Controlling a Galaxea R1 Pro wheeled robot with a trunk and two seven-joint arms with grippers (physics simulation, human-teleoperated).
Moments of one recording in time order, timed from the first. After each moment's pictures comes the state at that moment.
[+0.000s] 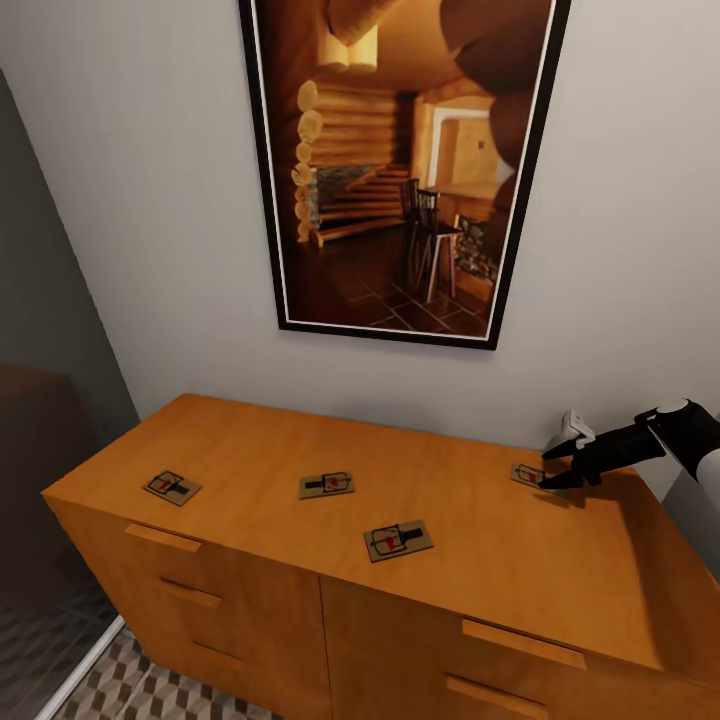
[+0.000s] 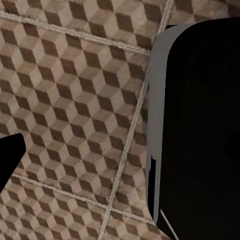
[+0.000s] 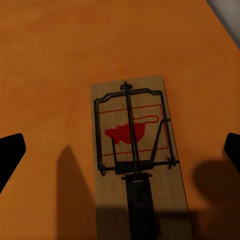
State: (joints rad) left arm 0.03 0.08 -0.01 0.08 0.00 -0.38 0.10; right arm -1.31 -0.49 0.01 -0.14 0.61 0.01 1.46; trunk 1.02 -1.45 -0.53
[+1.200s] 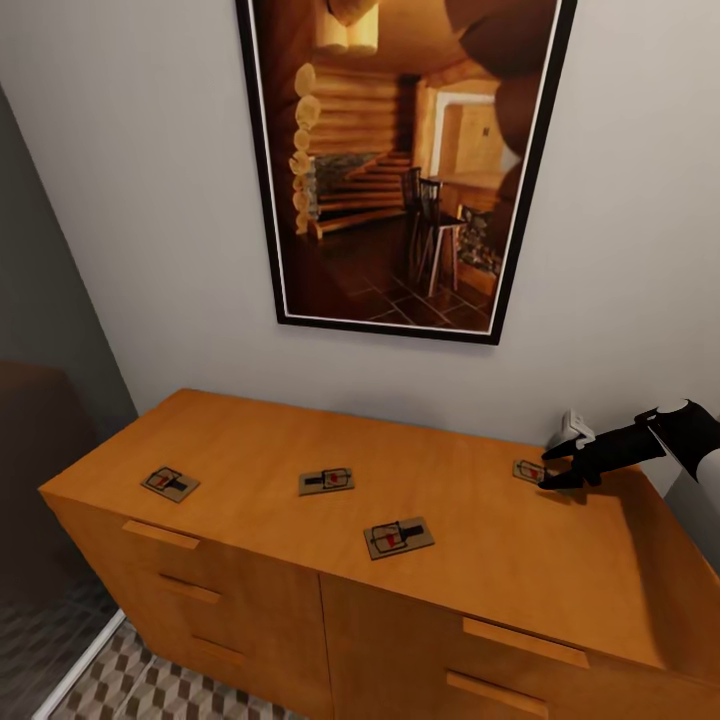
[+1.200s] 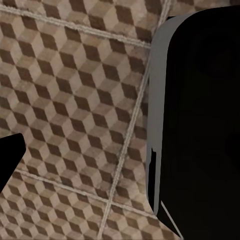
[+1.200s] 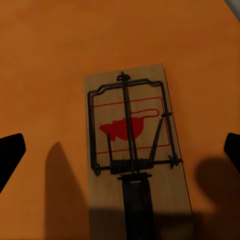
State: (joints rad) left arm 0.03 0.08 -0.01 0.08 0.00 -0.38 0.10; right arm -1.31 -0.49 0.01 -0.14 0.61 0.01 1.46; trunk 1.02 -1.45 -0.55
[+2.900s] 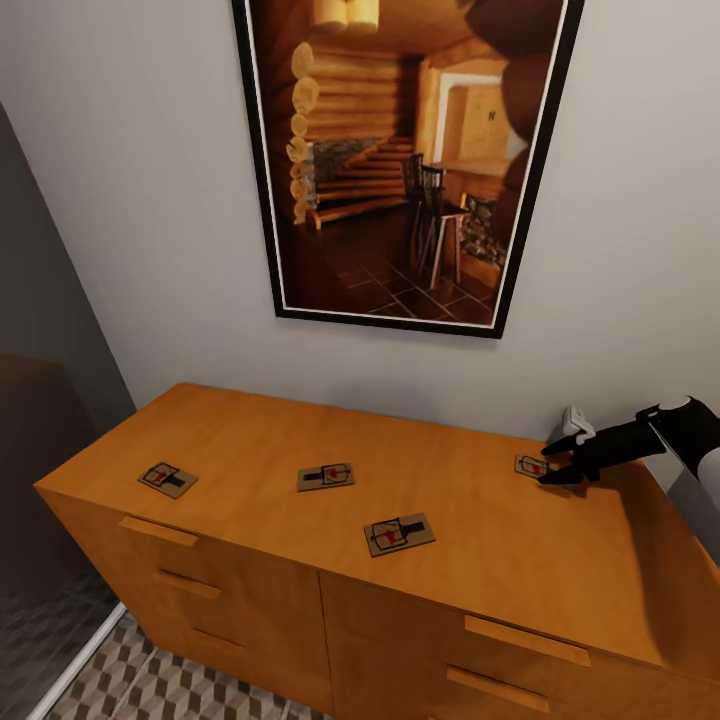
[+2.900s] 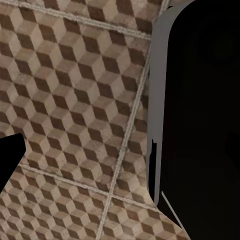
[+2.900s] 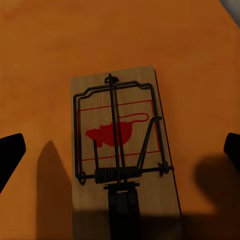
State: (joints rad) left arm 0.03 0.08 0.00 0.08 0.00 -0.38 0.10; right arm -1.31 -0.49 -0.01 -0.16 0.61 0.01 1.46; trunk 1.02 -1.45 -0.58
